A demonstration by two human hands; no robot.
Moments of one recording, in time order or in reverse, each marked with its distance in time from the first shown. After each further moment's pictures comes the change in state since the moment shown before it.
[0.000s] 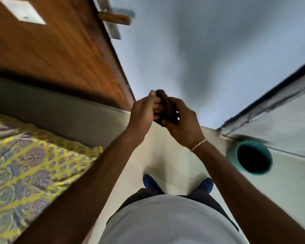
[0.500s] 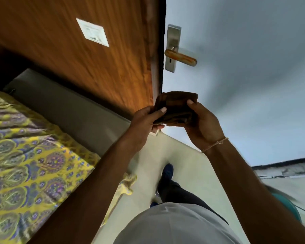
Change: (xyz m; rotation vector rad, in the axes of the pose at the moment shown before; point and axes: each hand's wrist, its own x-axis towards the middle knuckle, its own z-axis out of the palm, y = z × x) left_hand 0.093 0.037 -0.173 -0.200 -0.001 -0.001; right_hand 0.154 -0.101 0.090 1.012 -0.181 0.370
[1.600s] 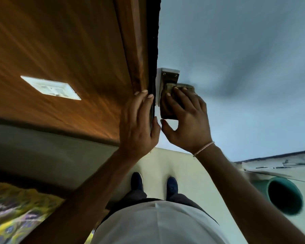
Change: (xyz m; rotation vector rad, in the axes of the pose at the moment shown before) left_hand 0.223 0.081 -0.059 0.929 0.239 1.274; right_hand 0.194 -0.033 0.078 -1.692 0.471 -0.798
